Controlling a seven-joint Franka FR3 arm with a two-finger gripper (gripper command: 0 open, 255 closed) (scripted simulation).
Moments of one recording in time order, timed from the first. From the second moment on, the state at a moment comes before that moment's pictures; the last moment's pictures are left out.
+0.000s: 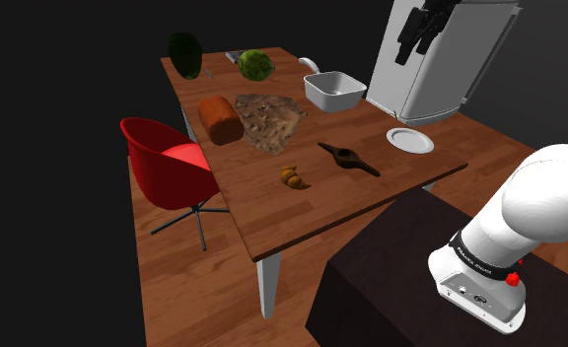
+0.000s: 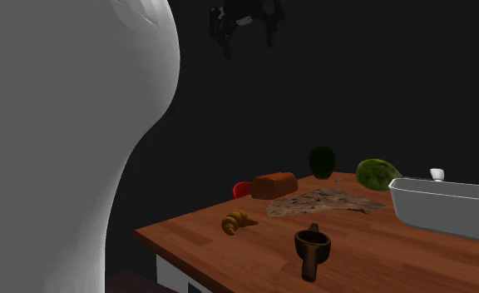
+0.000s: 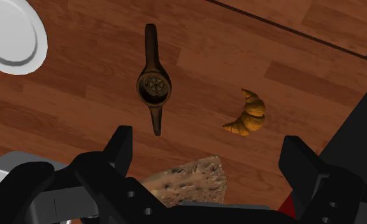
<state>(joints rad) 0.00 -0.77 0.01 -2.29 -0.06 1.65 -0.02</state>
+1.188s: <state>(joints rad) 0.02 -0.45 0.14 -2.52 -0.02 2.18 0.20</state>
